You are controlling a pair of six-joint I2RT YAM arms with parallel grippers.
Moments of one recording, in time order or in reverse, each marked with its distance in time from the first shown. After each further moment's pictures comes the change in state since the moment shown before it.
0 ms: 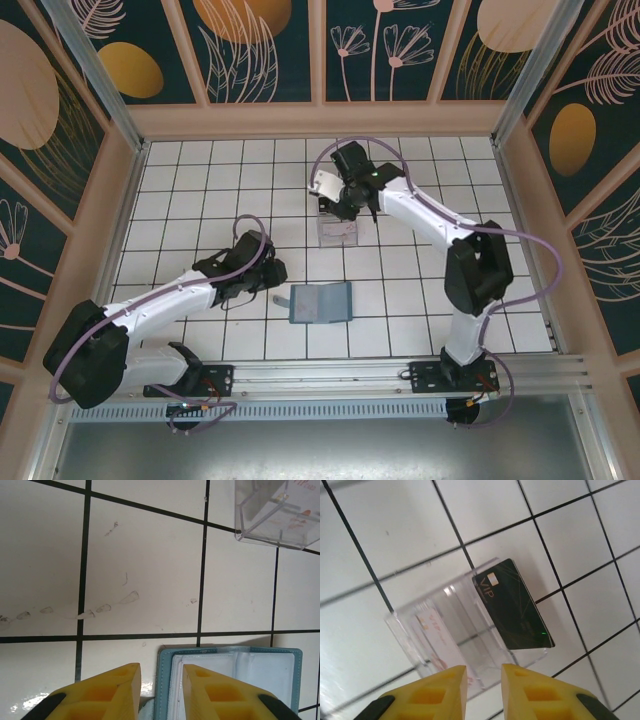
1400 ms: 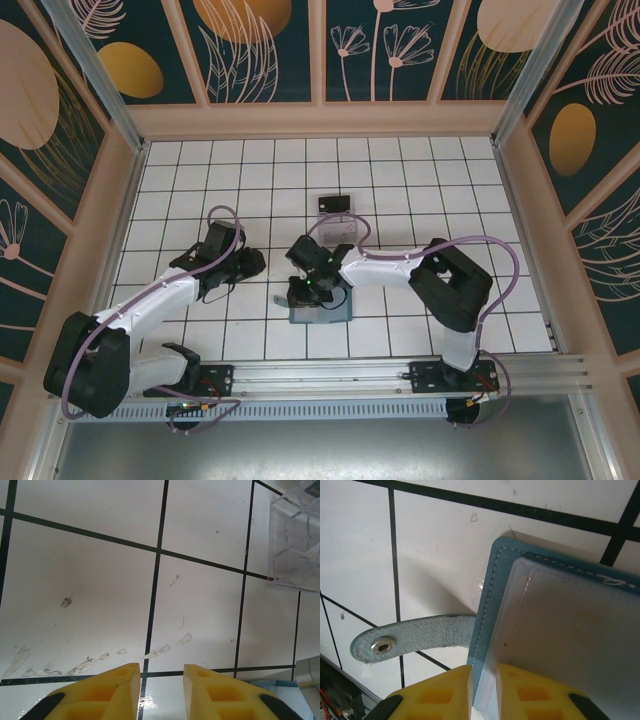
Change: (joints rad) left arm 0.256 -0.041 -0.044 0.021 0.120 0.154; right arm 0.400 0.048 -0.418 0.286 -0.293 1.400
